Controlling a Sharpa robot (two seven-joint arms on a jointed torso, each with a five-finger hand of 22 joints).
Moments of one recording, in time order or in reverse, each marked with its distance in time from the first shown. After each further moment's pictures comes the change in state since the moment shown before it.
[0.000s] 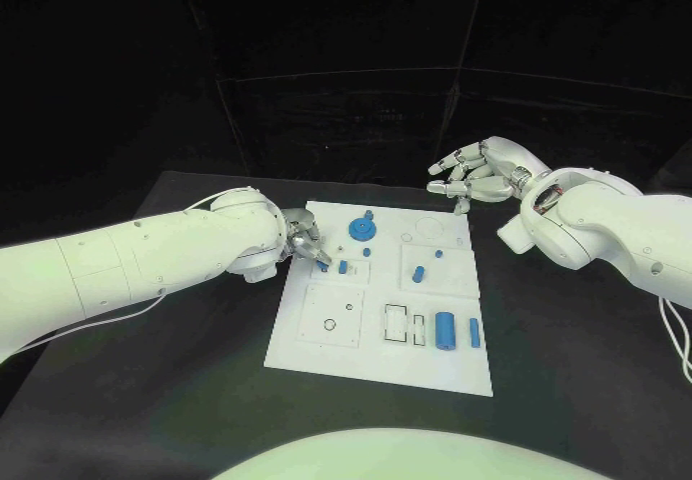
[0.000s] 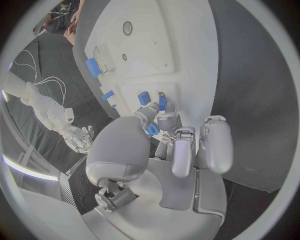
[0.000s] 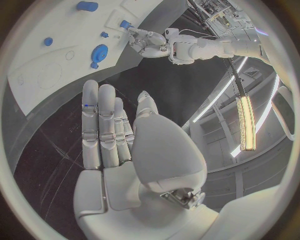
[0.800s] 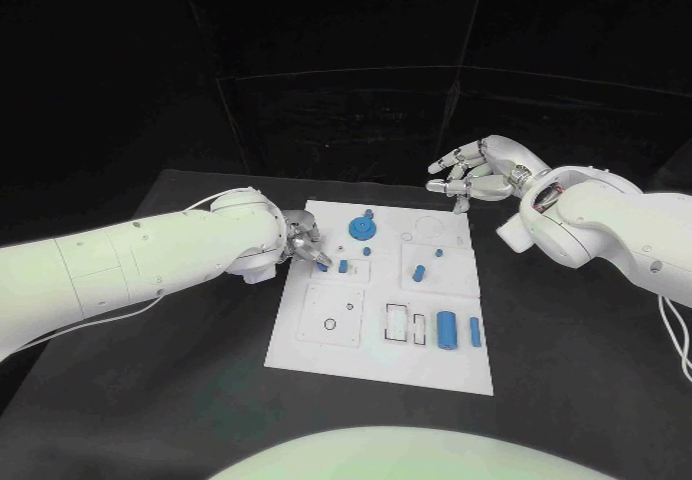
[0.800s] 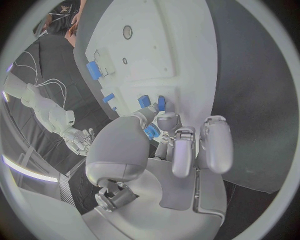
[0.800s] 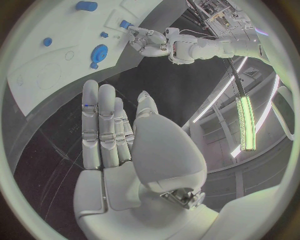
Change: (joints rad) left arm -0.001 -0.005 -0.003 0.012 -0.003 0.014 -0.002; left_hand -0.014 -0.014 0.031 0.011 0.016 0.000 0.000 0.028 0.016 0.001 -0.001 0.000 -0.005 0.000 0.000 0.000 0.000 0.000 0.001 -0.001 0.000 0.000; right arm 0.000 0.002 0.000 -0.001 0.000 0.004 0.000; right_hand 0.000 0.000 0.000 0.000 0.000 0.000 0.000 0.000 0.000 0.000 0.000 0.000 0.000 0.000 0.000 0.000 0.000 0.000 0.000 0.000 0.000 0.000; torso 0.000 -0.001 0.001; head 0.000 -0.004
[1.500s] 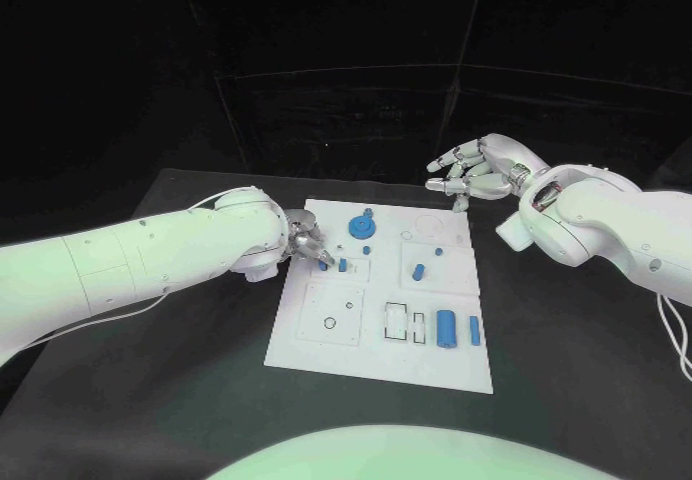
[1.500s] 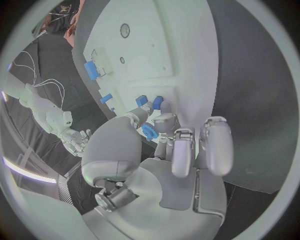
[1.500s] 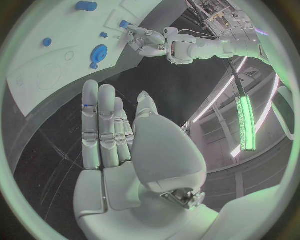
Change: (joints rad) left arm -0.003 0.022 -0.002 -0.028 0.000 0.006 -0.006; left_hand -0.162 -0.062 0.067 -0.019 0.005 0.034 -0.031 0.062 0.051 0.022 -0.022 0.017 0.016 0.000 -0.015 0.000 0.000 0.000 0.010 -0.010 0.004 0.006; right arm 0.000 0.002 0.000 0.000 0.000 0.001 0.000; right_hand 0.004 0.004 0.000 0.000 0.000 -0.004 0.004 0.000 0.000 0.000 0.000 0.000 -0.002 0.000 0.000 0.000 0.002 0.000 0.000 0.000 0.000 -0.002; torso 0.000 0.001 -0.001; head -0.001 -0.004
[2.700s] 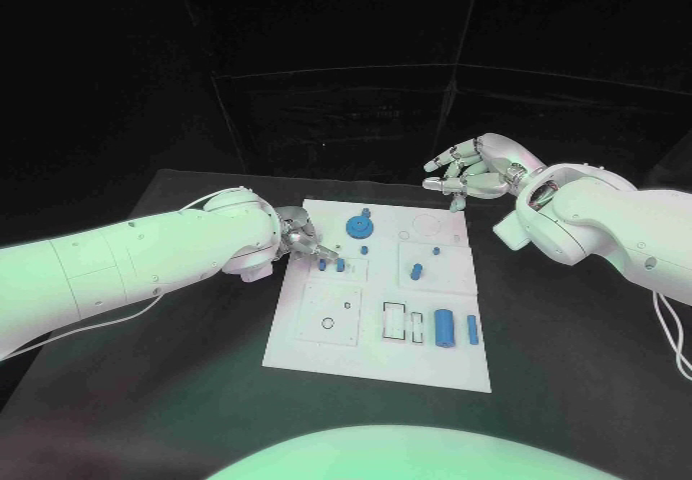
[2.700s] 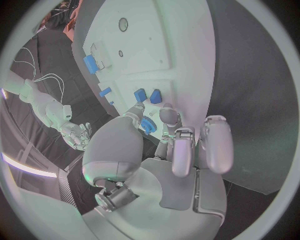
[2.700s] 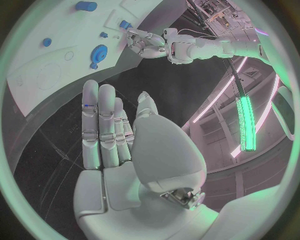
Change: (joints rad) left arm -0.001 -0.022 0.001 0.004 0.024 -0.065 0.021; left_hand -0.038 0.008 -0.406 0.178 -0.005 -0.133 0.057 -0.102 -0.047 -0.101 0.051 -0.085 -0.145 0.000 0.020 0.000 0.000 0.000 -0.007 0.017 -0.026 -0.010; right arm 0.000 0.000 0.000 0.000 0.000 0.000 0.000; right_hand -0.004 0.004 -0.006 0.006 0.000 0.000 0.000 0.004 0.000 -0.004 0.004 0.004 -0.002 0.000 0.000 -0.004 0.002 0.000 0.000 0.000 -0.004 -0.002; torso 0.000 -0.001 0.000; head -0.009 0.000
